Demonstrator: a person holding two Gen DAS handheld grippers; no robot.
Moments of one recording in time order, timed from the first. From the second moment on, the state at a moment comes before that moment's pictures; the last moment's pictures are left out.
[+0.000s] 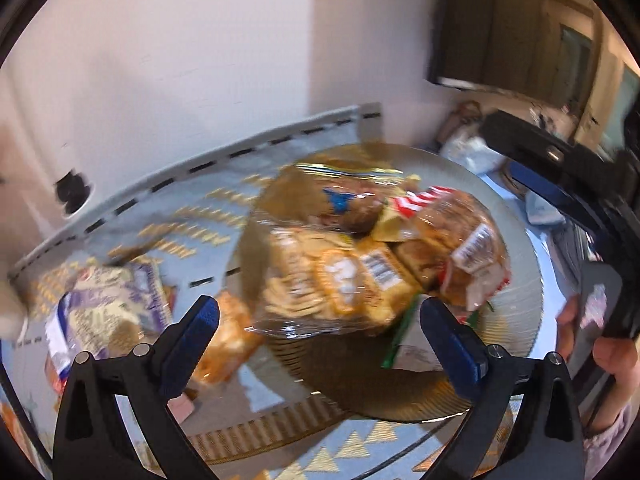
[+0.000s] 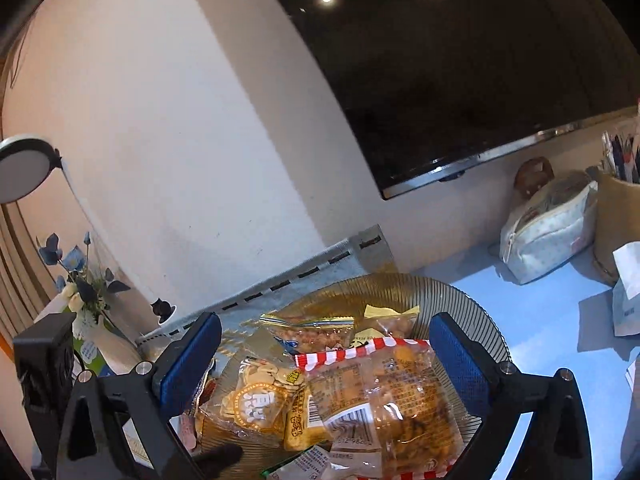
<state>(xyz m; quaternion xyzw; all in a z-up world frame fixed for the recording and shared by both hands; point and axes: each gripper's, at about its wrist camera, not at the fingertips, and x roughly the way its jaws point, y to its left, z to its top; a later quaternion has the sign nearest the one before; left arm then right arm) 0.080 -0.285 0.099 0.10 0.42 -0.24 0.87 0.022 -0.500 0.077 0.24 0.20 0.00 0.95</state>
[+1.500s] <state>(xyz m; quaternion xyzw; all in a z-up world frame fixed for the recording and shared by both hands) 0.138 0.017 0.031 -0.10 0.44 -0.04 0.89 0.125 -0.235 0.047 0.22 0.31 0.18 0.91</state>
